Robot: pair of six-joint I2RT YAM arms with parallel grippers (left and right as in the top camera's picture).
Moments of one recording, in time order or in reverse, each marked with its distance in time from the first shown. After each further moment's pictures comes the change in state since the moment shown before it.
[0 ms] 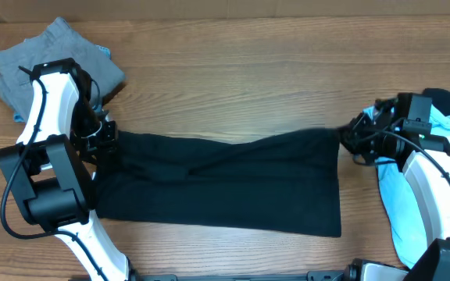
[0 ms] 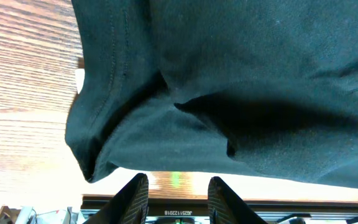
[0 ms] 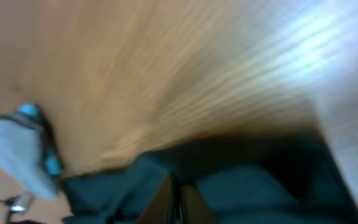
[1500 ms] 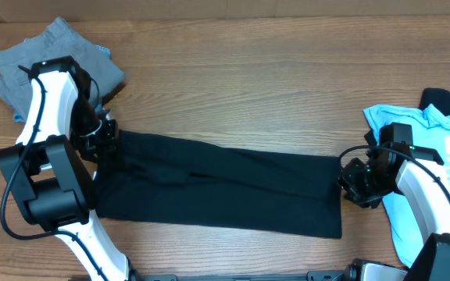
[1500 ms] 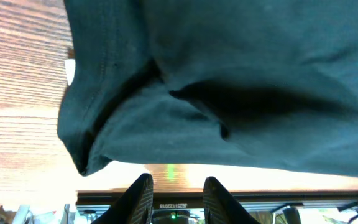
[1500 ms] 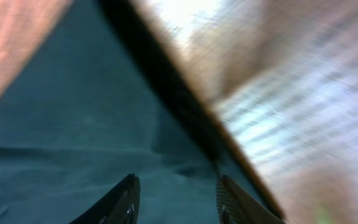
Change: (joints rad) left arm 0.000 0.000 0.032 -0.045 0.039 0.021; right arm 0.000 0.000 -0.134 -0.318 0.235 -0.095
